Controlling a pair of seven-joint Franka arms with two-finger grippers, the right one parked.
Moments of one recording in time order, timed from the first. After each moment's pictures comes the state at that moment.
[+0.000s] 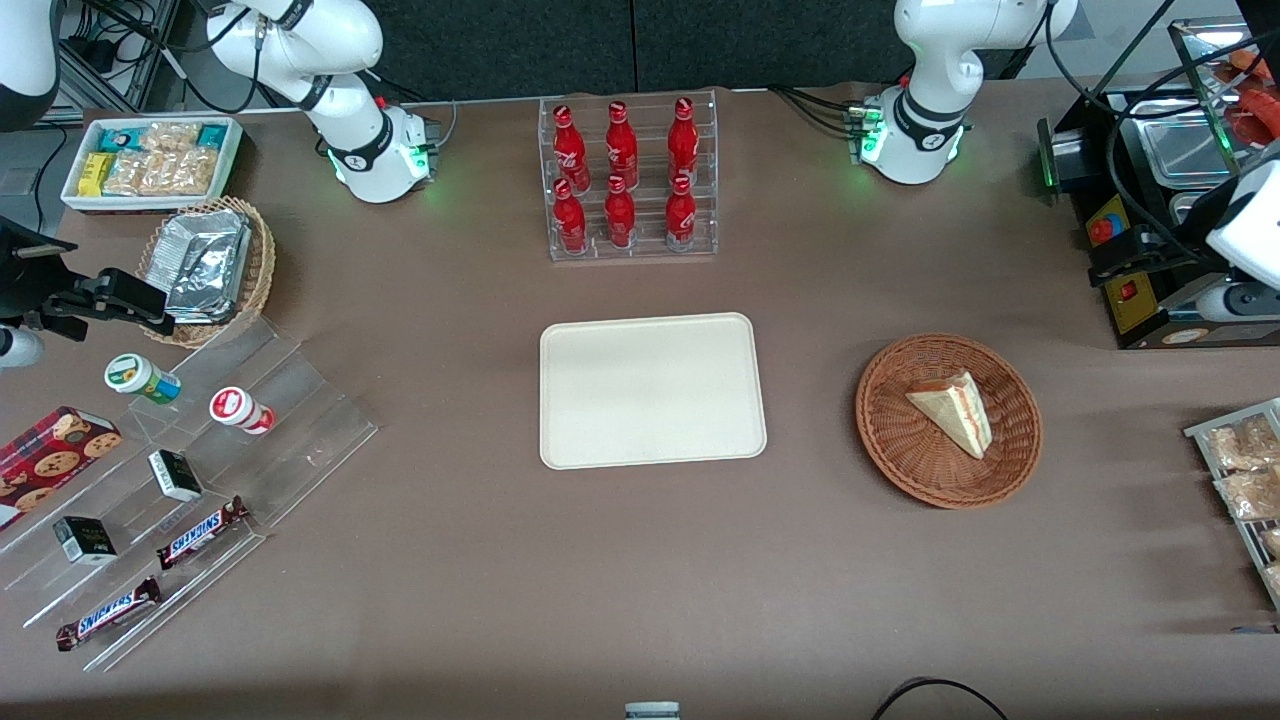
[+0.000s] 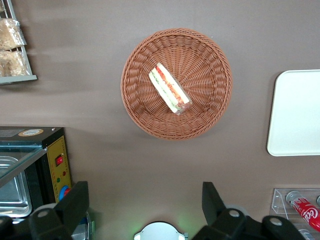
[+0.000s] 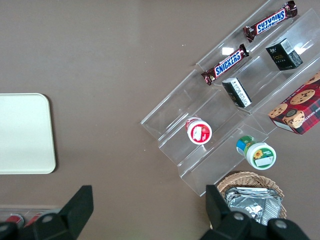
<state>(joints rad) -0.04 0.01 0.05 -1.58 0.01 1.45 -0.01</state>
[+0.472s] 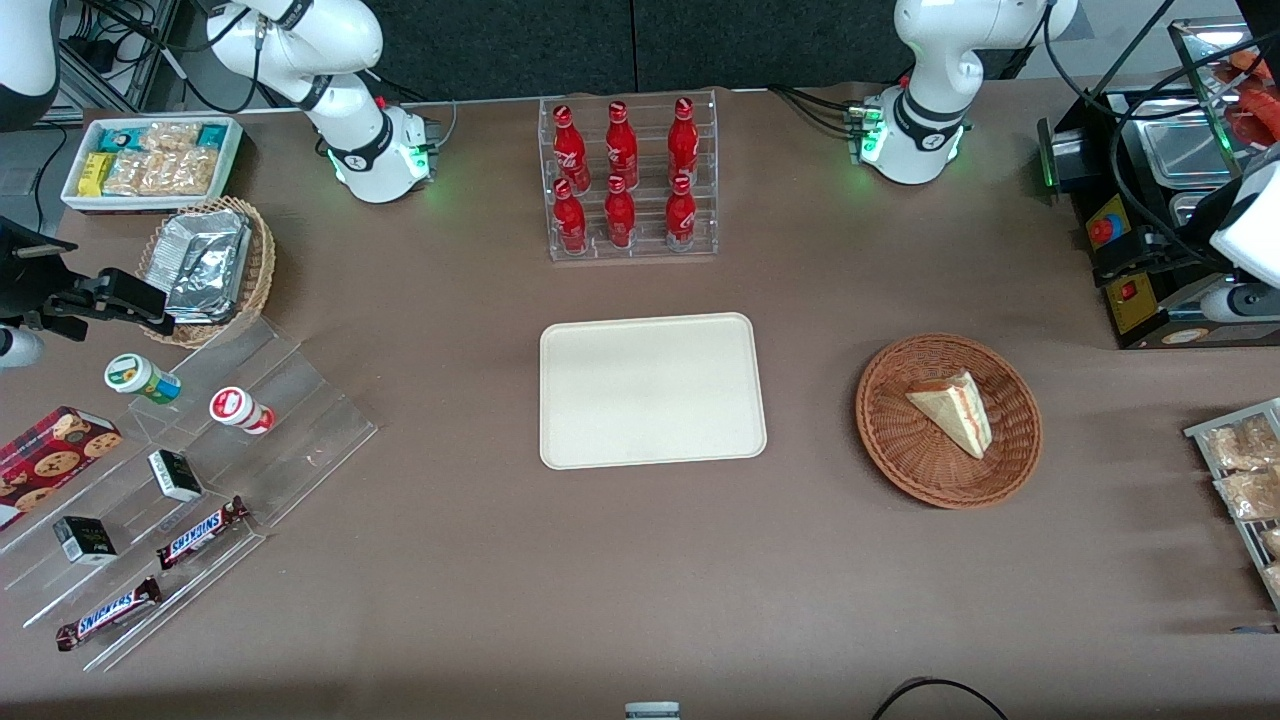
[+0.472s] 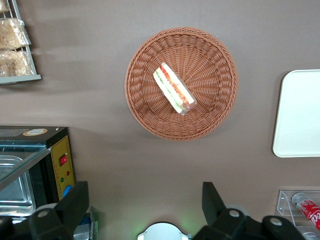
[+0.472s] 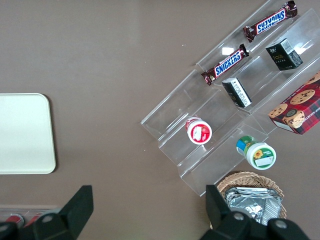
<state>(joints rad) -0.04 0.01 0.04 -1.60 0.03 1.48 -0.01</state>
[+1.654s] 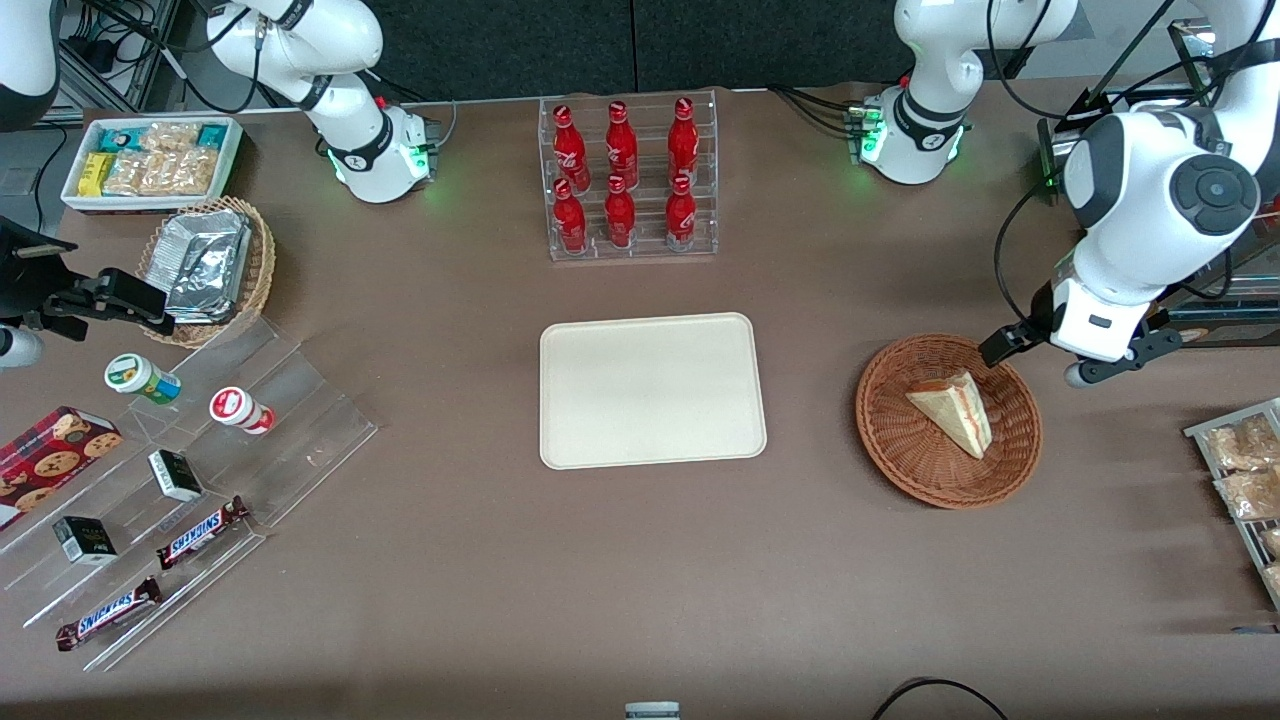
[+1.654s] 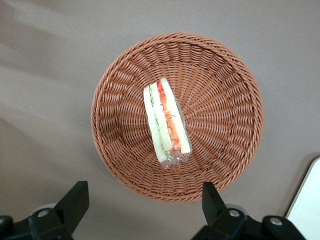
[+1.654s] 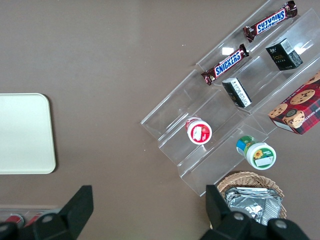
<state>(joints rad) -0.04 -0.05 -0.02 -2.21 0.03 2.16 -0.48</state>
